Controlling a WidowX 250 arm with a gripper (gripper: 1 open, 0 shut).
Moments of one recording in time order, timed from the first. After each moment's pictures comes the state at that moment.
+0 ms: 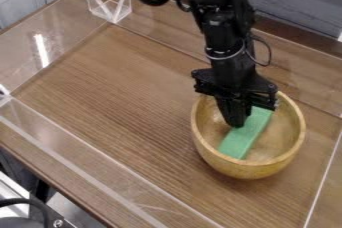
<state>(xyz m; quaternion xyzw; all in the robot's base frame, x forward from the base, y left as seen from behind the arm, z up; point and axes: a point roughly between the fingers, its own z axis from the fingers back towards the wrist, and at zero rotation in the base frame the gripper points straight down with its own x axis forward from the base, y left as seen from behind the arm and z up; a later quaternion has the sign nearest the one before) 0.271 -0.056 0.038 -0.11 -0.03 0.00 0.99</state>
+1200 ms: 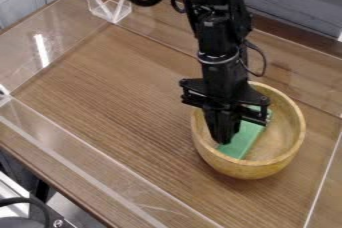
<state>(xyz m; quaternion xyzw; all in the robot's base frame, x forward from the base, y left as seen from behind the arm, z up) 0.246 -0.063 0.054 -0.11 0.02 -0.01 0.99</state>
